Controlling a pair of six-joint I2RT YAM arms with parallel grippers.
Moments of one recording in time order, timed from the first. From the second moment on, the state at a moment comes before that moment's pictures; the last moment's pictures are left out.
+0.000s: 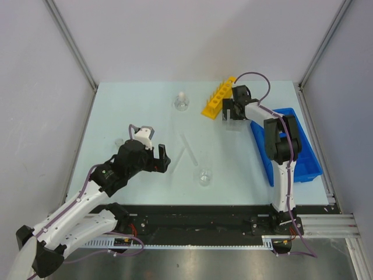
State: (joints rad) left arm -0.66 0.78 0.72 -0.53 -0.14 -0.39; right arm 0.26 2.20 1.65 -0.34 0.13 0.19
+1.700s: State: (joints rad) left arm -0.56 1.31 0.79 -0.42 0.09 -0.46; right arm 0.24 1.41 1.25 -0.61 -0.80 -0.40
